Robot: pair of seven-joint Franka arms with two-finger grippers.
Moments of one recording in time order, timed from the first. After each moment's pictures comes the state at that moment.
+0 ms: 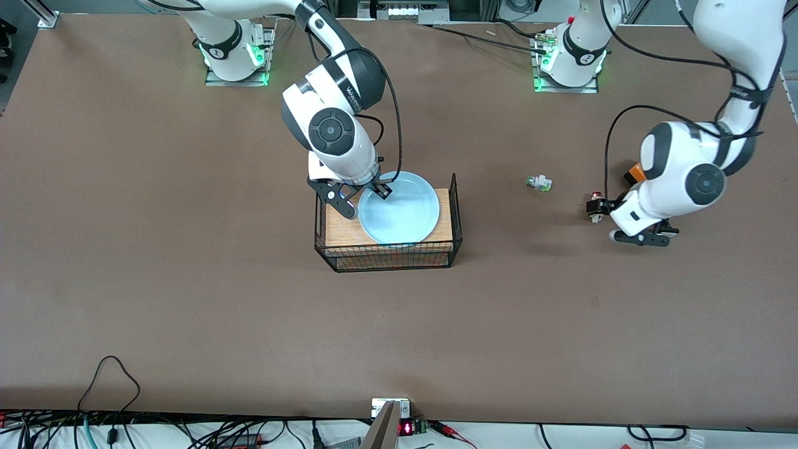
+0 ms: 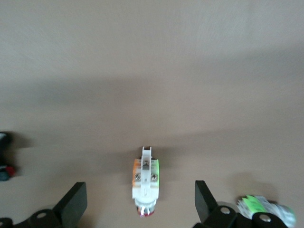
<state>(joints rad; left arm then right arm) 0.19 0.30 -0.17 -2.10 0.07 2.20 0.06 0.68 0.54 0.02 -1.51 0.19 1.95 1.38</state>
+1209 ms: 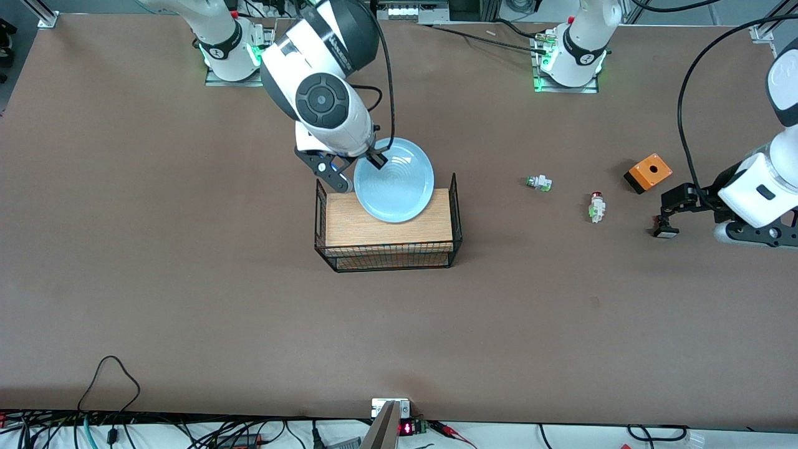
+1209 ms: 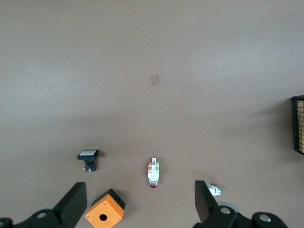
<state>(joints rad) 0.08 0.23 -0.11 -1.48 0.06 1.69 0.06 0.68 0.46 0.01 -1.37 0.23 1.61 1.39</state>
